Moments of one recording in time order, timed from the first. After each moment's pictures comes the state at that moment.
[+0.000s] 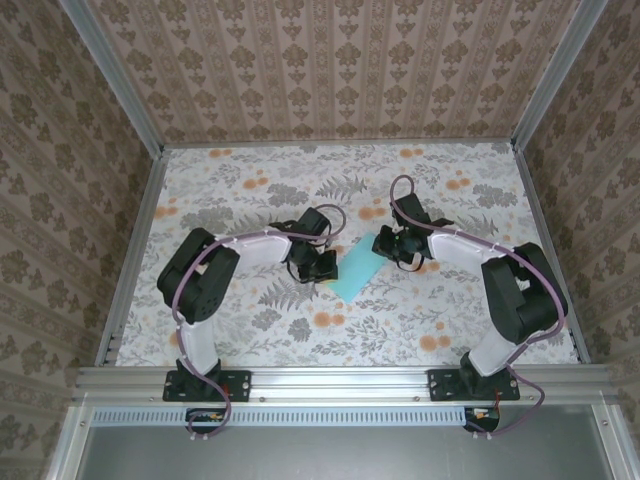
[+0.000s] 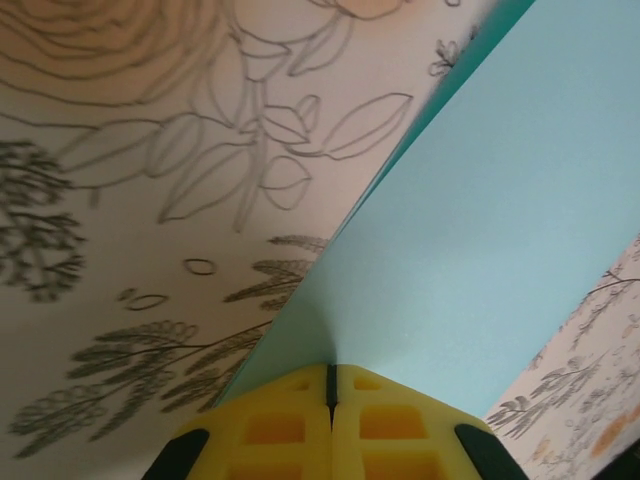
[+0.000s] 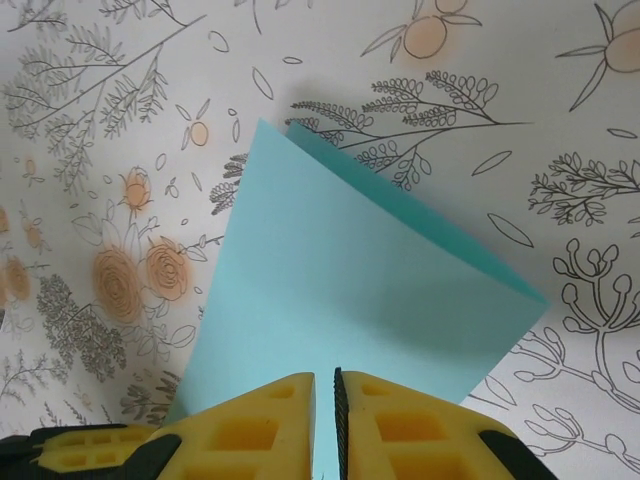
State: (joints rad) left arm -0.72 1.89 1.12 -0.46 0.42 -0.71; right arm 0.37 1.64 0.94 -0.33 -0.22 0.75
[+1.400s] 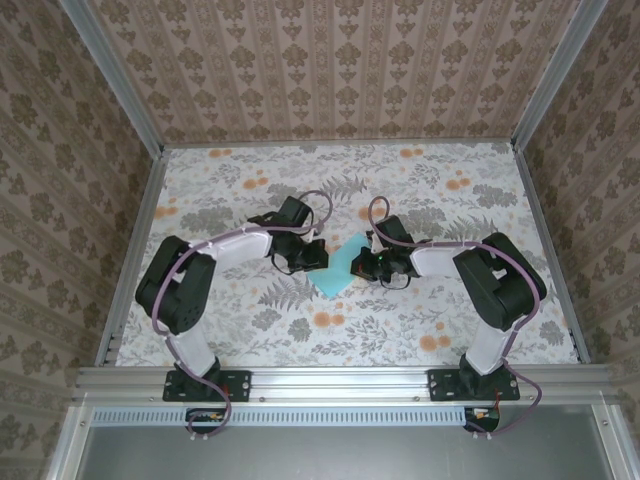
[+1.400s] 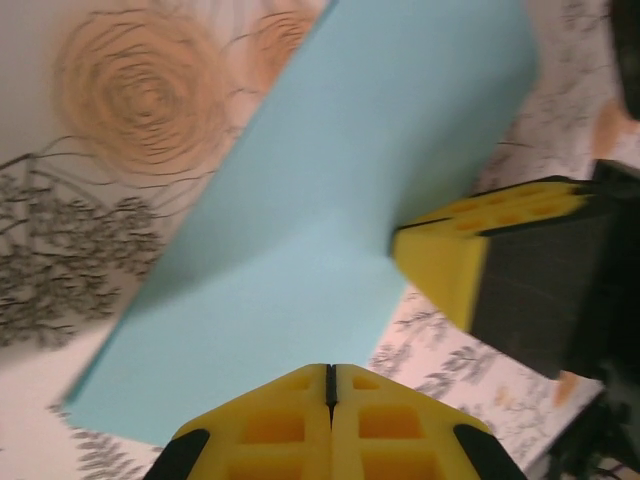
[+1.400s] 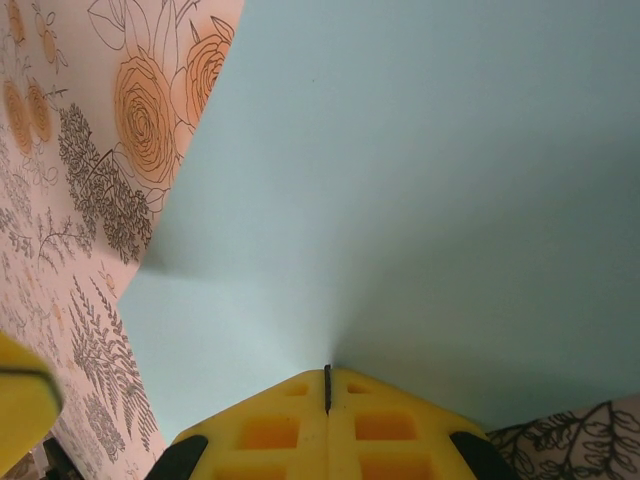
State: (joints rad) left arm -0.65 1.75 1.07 -0.43 0.50 -0.59; right arm 0.48 1.77 0.81 -0.01 -0.45 0.79
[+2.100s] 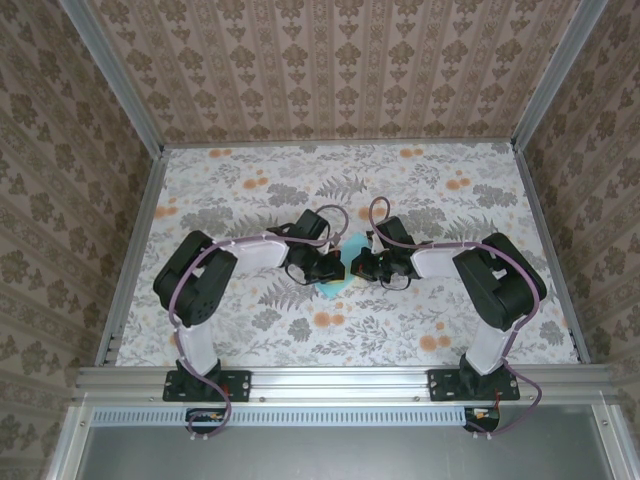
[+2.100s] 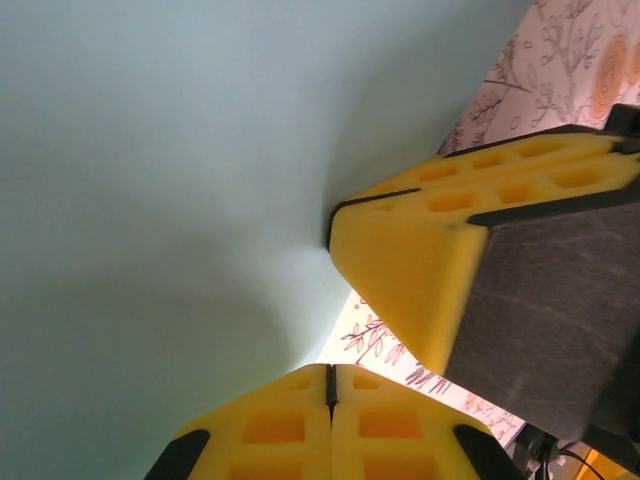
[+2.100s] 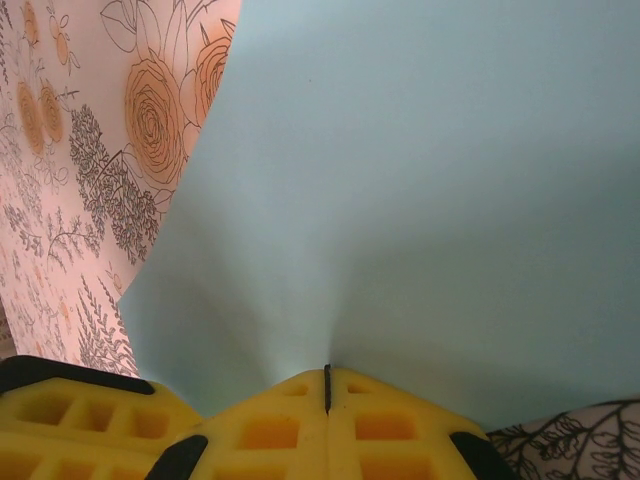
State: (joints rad) left arm -0.74 1.86 1.05 -0.29 0.57 -0.70; right arm 0.48 1.77 0.79 0.02 -0.46 0.79
